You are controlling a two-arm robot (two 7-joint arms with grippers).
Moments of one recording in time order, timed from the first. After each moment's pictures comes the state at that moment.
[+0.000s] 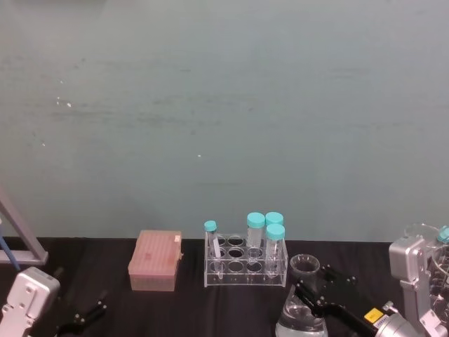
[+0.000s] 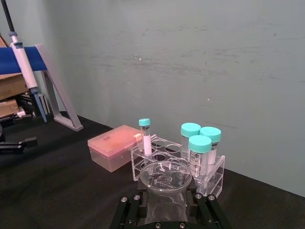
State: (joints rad) left arm -0.20 0.60 0.45 -1.41 -0.25 -0.12 0.03; right arm 0.29 0.38 -0.31 -1.30 0.42 -0.08 0.47
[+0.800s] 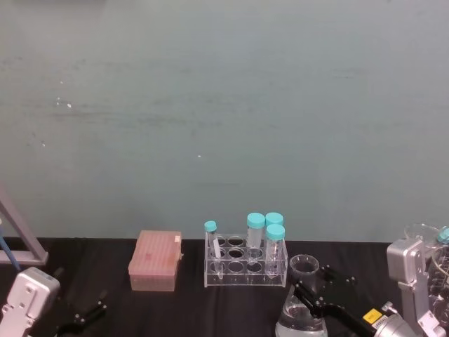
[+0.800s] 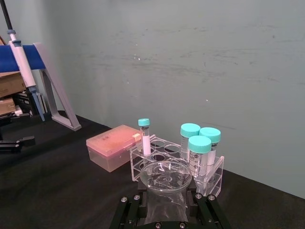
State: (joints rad) left arm -0.20 0.60 0.45 -1.41 -0.25 -0.12 0.03; right arm 0.28 0.37 -0.30 -1.31 0.40 -0.09 0.46
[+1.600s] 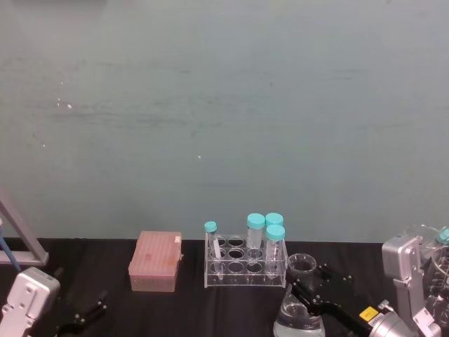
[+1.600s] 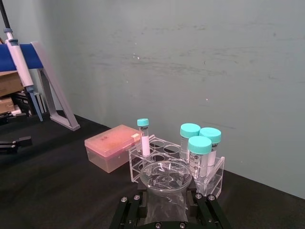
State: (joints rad) left arm -0.20 0.60 0.45 -1.41 -0.25 -0.12 0.03; right arm 0.30 0.36 -0.31 -1.28 0.39 -0.09 0.46
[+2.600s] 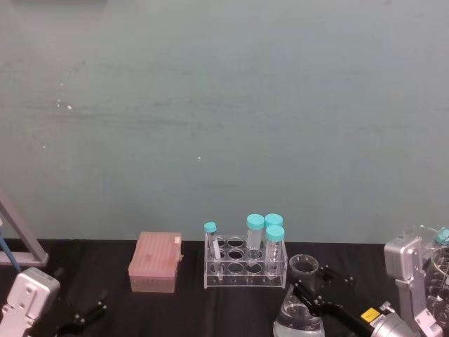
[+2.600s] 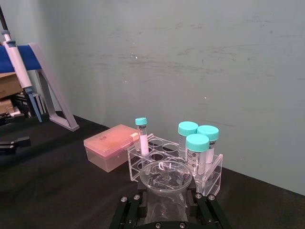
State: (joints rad) left arm -0.20 0.60 0.45 -1.41 -0.25 -0.12 0.03; right arm 0.30 0.36 -0.30 -1.27 0.41 -0.08 0.46
